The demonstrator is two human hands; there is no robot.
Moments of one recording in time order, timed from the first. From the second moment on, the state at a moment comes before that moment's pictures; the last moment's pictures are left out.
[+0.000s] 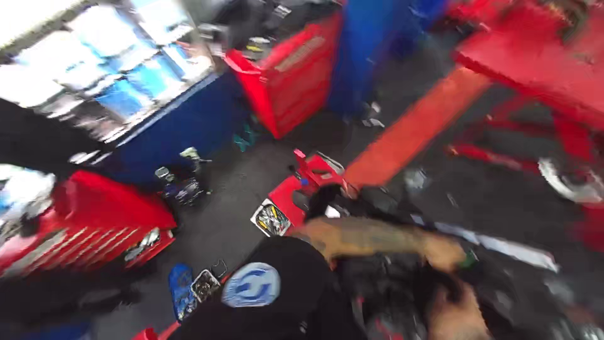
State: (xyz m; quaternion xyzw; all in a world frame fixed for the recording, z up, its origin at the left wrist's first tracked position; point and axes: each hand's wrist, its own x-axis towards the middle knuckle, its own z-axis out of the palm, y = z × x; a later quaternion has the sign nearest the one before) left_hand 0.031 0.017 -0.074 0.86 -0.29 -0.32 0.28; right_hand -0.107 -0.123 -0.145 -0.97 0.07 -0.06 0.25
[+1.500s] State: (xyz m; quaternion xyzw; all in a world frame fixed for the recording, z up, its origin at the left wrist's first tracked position) left_hand 0.063 -0.008 -0.137 0.80 -0.37 -0.41 0.24; right_hand -0.091 -0.111 -0.164 -0.94 0.28 -0.10 0.17
